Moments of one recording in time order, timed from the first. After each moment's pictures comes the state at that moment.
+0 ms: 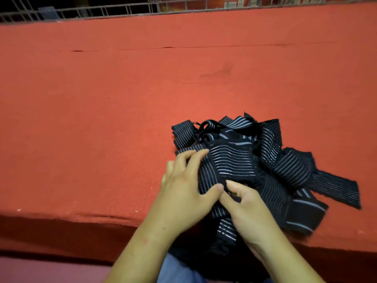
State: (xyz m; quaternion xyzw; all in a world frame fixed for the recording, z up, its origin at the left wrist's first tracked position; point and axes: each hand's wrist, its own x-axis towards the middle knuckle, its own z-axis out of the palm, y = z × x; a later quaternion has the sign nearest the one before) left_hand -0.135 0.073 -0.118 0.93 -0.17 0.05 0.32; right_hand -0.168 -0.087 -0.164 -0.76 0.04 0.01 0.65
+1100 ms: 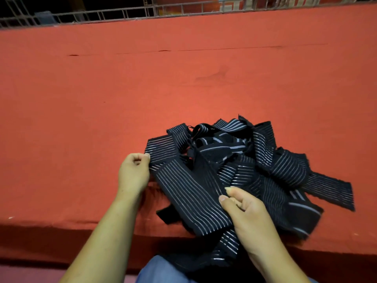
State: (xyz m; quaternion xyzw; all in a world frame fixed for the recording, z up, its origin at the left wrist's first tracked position) left_hand -0.028 0.147 -0.186 0.79 0.21 0.11 0.57; right_hand -0.176 -0.096 -0.172 -0.72 0.11 0.01 0.68
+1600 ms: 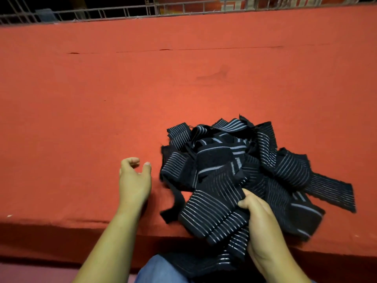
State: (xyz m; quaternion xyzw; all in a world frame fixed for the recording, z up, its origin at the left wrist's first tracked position) left_hand -0.059 0.137 -0.181 0.84 0.20 0.14 0.48; right_hand -0.179 -0.105 -0.167 -0.59 0.15 0.01 0.80
